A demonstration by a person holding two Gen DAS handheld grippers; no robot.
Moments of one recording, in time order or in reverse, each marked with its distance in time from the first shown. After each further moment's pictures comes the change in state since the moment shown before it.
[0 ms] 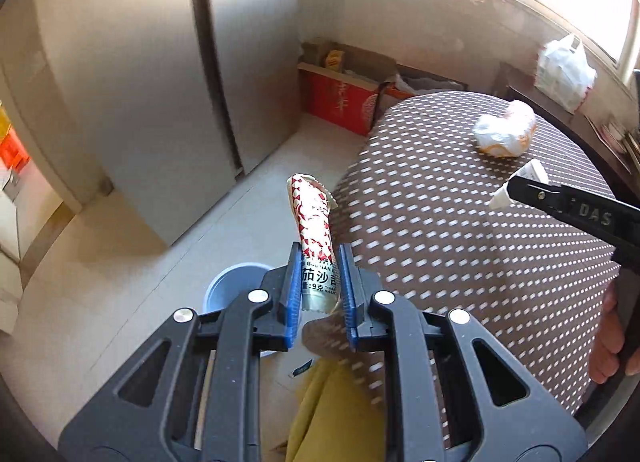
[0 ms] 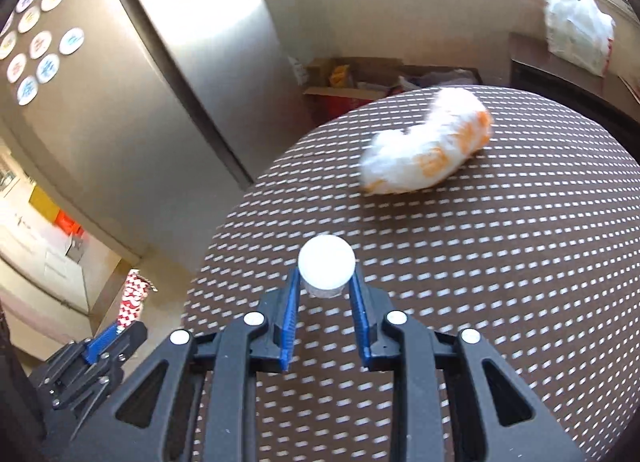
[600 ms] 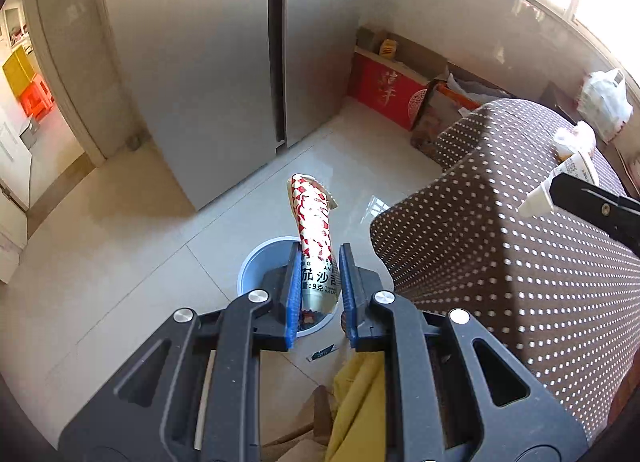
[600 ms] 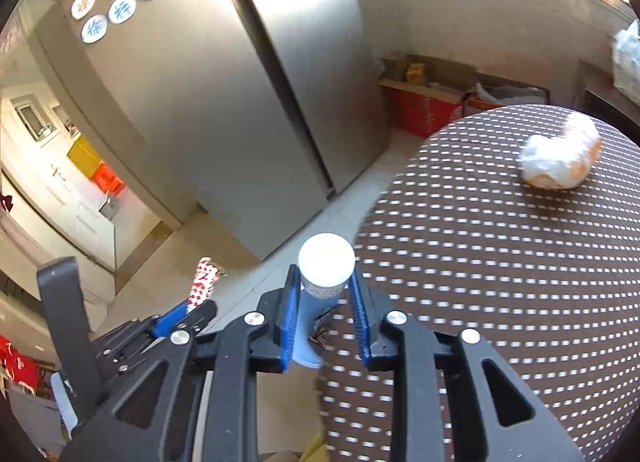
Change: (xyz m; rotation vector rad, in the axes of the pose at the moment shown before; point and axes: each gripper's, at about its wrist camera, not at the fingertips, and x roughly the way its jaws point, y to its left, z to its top) left arm 0.019 0.095 -0.021 -0.137 0.053 0.054; right arm 0.008 0.128 -0.023 -0.145 0.039 0.139
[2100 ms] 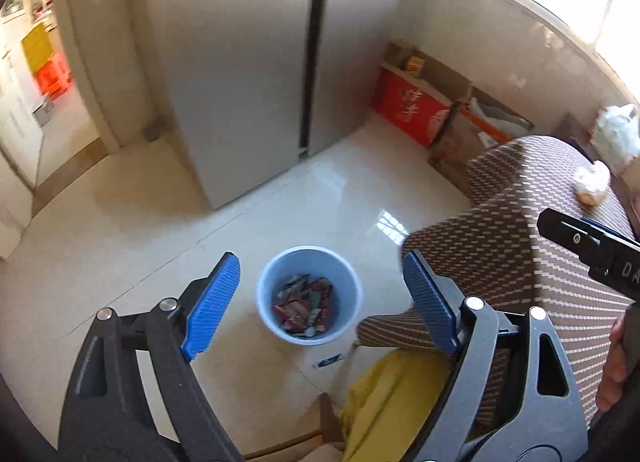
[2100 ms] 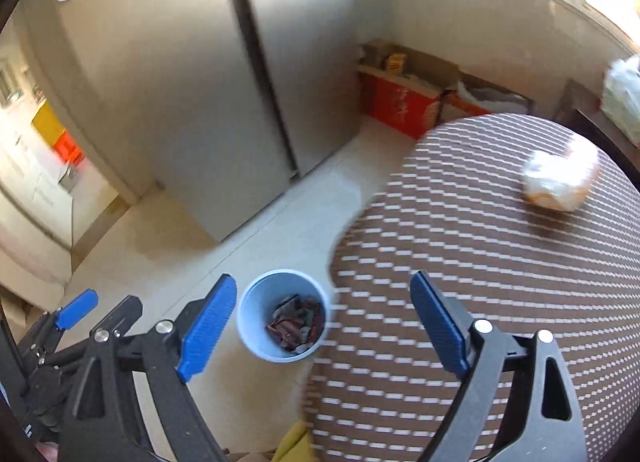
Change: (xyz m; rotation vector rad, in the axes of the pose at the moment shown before) left arm -0.006 0.041 0.008 -0.083 -0.026 0.011; right arm 0.030 0.014 0.018 -0.038 0.062 -0.190
